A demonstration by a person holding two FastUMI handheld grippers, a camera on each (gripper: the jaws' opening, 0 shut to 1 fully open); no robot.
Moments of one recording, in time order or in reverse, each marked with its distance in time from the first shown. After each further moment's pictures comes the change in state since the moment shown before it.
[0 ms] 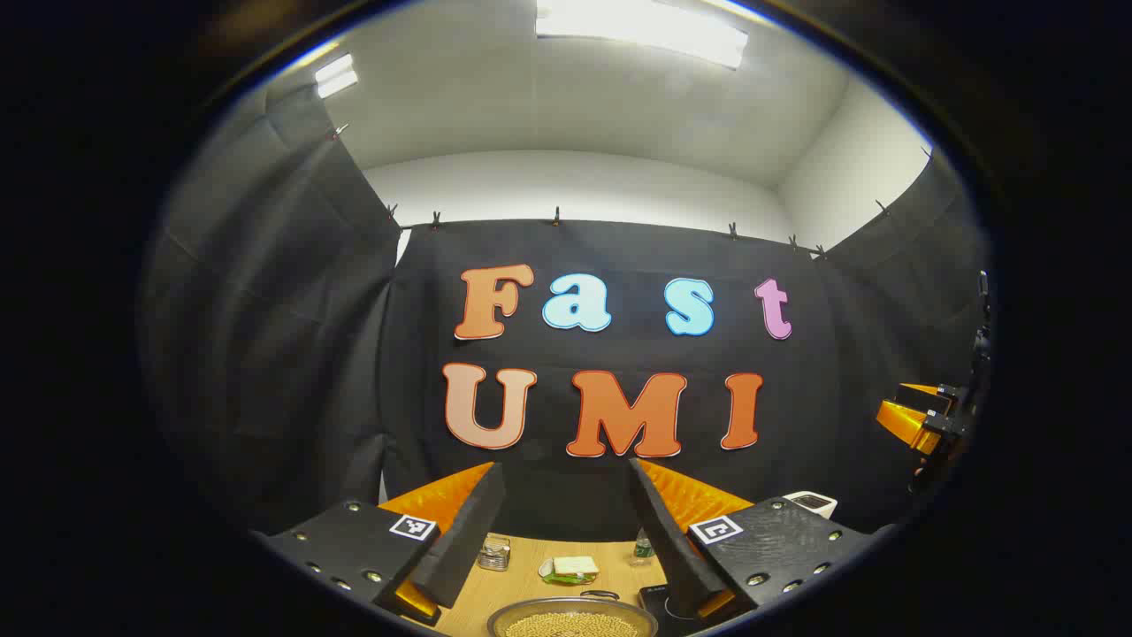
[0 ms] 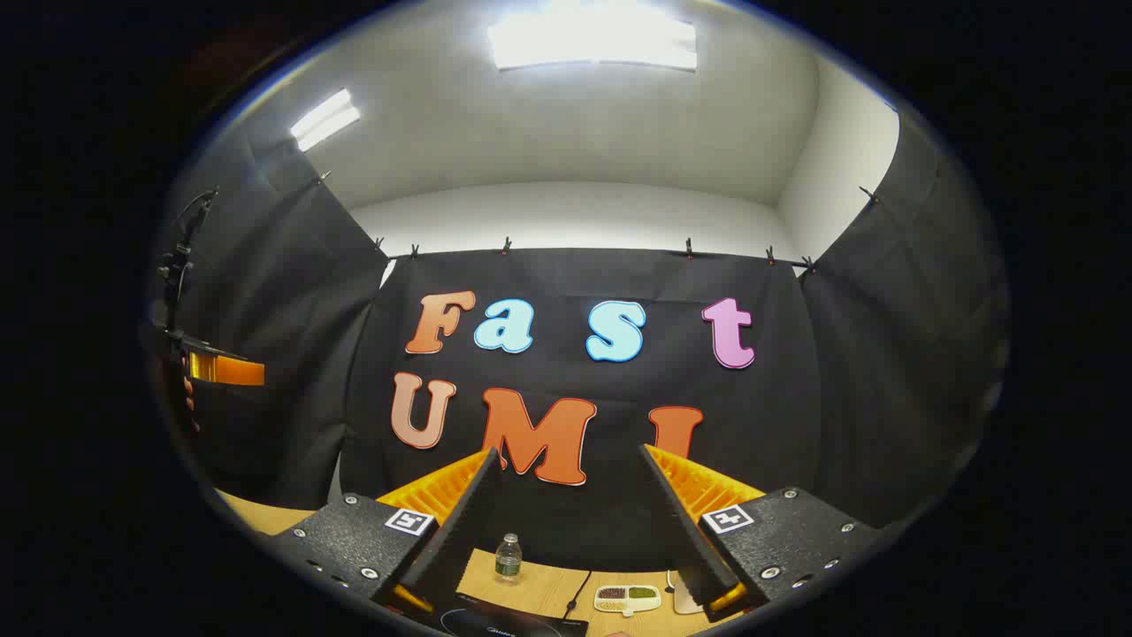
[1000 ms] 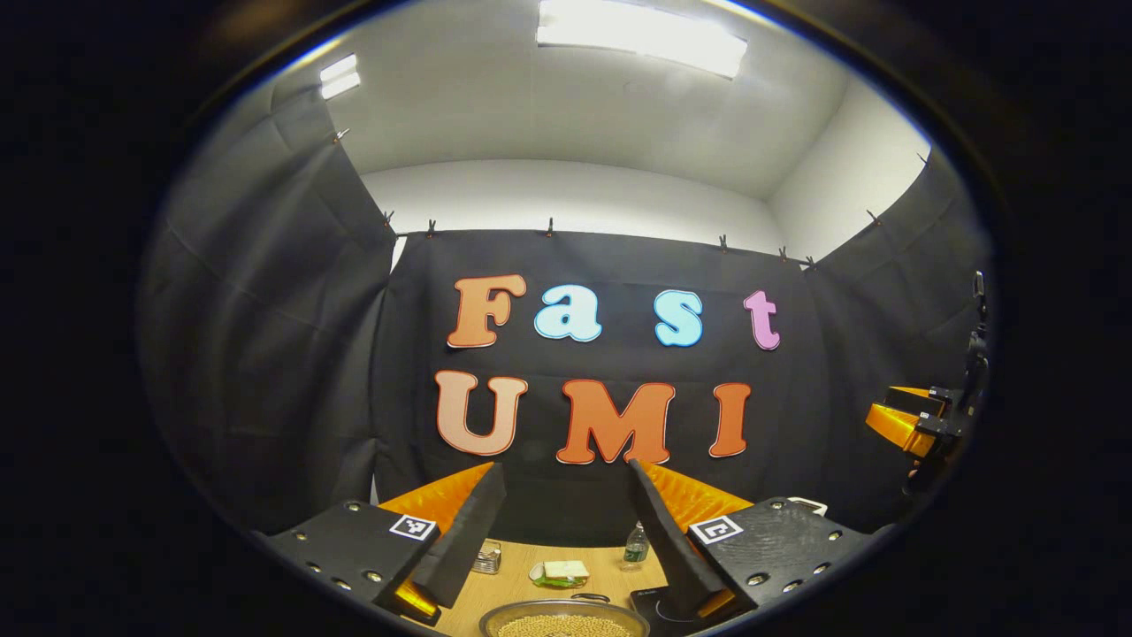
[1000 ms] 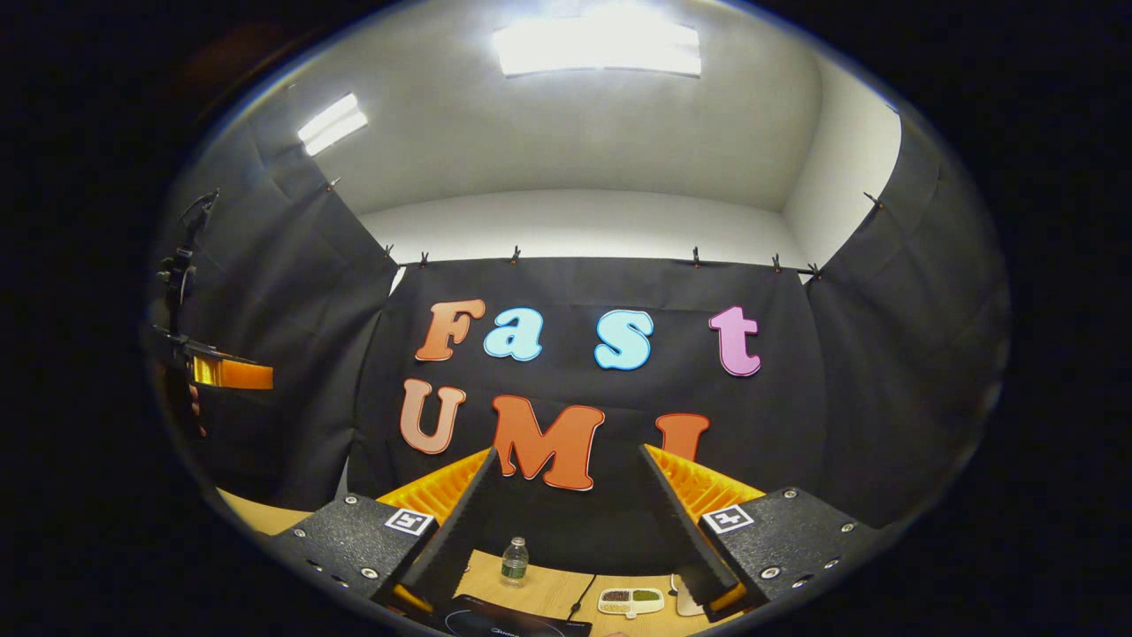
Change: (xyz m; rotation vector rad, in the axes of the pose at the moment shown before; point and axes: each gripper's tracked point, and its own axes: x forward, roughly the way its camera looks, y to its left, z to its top) left arm -0.015 -0.008 0.003 -0.011 -0.031 -0.028; right arm -0.013 0.007 0.009 -0.002 -0.021 0.028
